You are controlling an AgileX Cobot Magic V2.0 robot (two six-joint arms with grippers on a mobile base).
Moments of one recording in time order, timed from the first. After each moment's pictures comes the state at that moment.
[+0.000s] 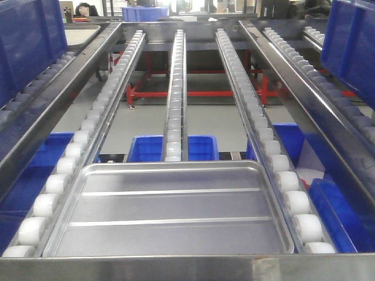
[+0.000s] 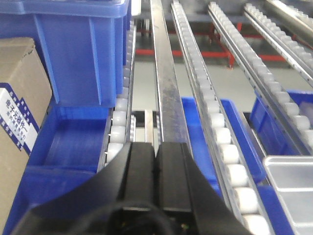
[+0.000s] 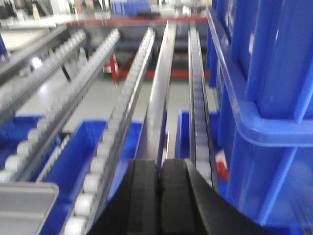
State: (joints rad) left arm -0.10 -0.01 -0.09 -0.03 0.28 0.04; right arm 0.06 0.06 -0.13 -0.06 0.21 0.15
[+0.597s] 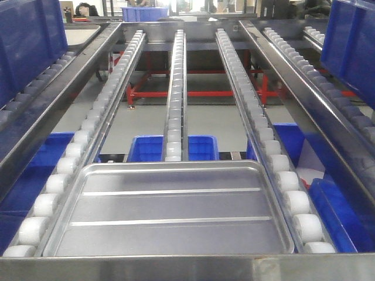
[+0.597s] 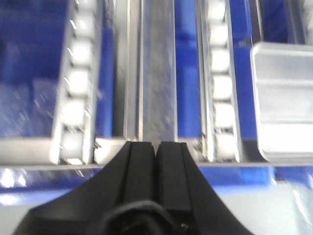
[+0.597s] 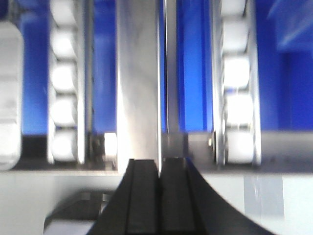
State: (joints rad) left arm -0.10 0.59 -0.45 -0.16 0.73 0.04; right arm 0.06 0.84 -0.48 0.09 0.67 0.15
